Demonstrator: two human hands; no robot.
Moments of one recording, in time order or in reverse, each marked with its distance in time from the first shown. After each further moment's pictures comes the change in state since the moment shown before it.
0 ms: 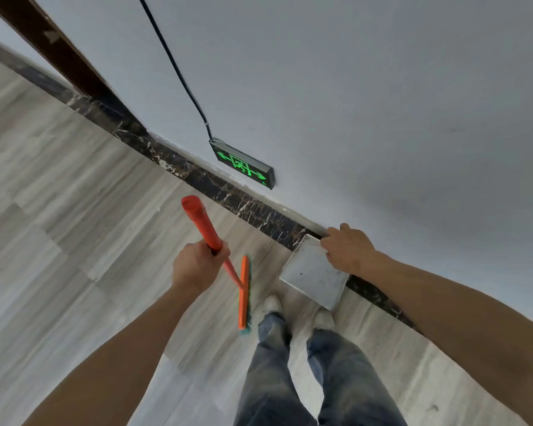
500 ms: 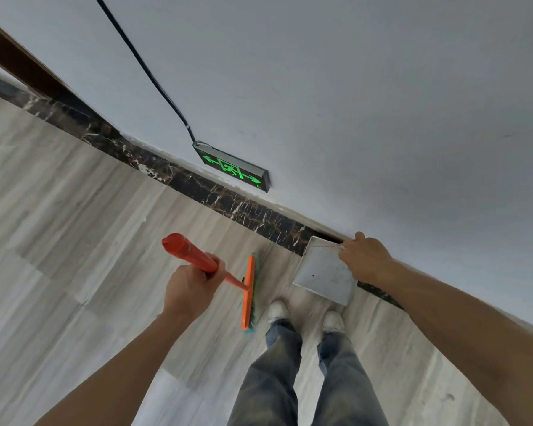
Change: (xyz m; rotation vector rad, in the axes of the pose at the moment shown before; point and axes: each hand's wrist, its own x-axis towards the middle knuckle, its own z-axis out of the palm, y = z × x) left_hand 0.083 -0.027 0.005 0.005 -0.102 0.164; right_hand 0.063 0.024 0.035 -0.131 -0.210 0.088
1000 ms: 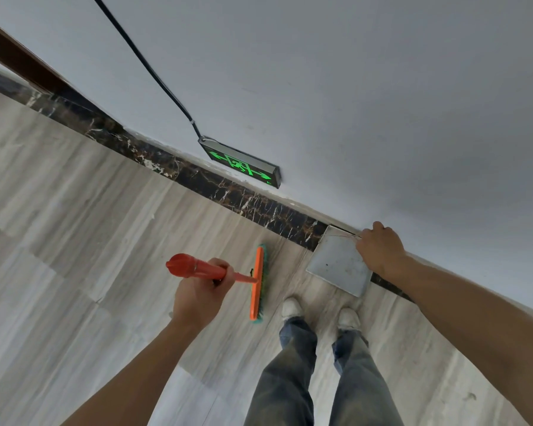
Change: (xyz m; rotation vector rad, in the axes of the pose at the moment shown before) left_hand 0.031 -0.018 0.004 -0.031 -0.035 0.028; right_hand 0.055 0.004 0.003 -0.037 -0.059 0.143
